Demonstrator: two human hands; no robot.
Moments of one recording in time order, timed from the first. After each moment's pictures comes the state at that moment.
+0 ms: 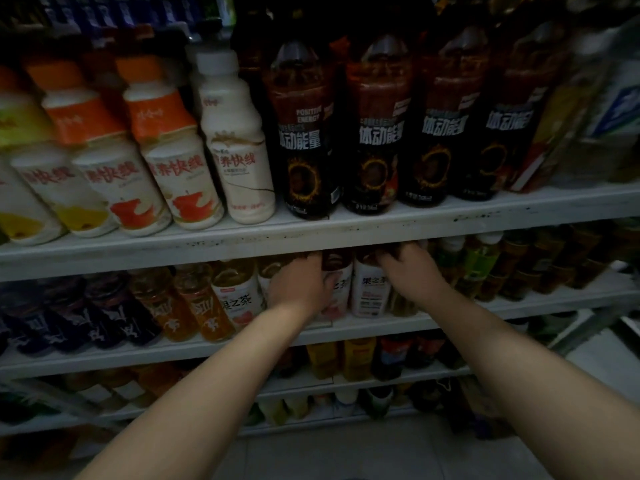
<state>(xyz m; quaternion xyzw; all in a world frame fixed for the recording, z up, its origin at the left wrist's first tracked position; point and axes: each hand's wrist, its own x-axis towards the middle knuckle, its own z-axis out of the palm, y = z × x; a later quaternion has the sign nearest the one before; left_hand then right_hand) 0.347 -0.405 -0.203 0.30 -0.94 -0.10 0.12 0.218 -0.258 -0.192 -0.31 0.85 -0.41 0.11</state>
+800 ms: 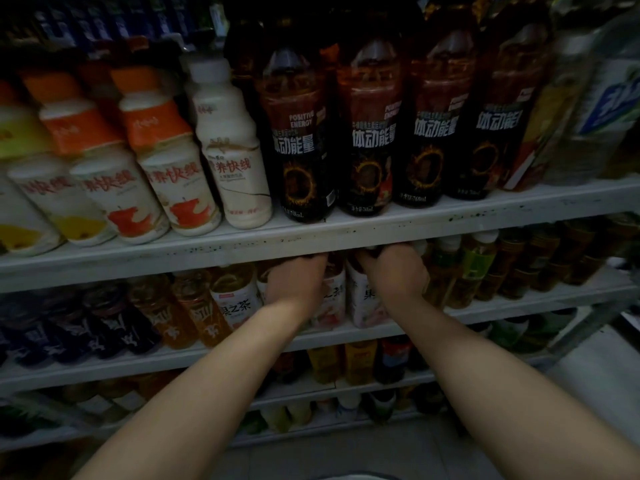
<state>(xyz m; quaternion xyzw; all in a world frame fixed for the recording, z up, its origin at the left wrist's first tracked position) 0.348 -0.407 -0.193 0.22 -0.97 0.03 0.10 0.236 -0.285 -0.201 -0.19 0.92 -0.34 -0.04</state>
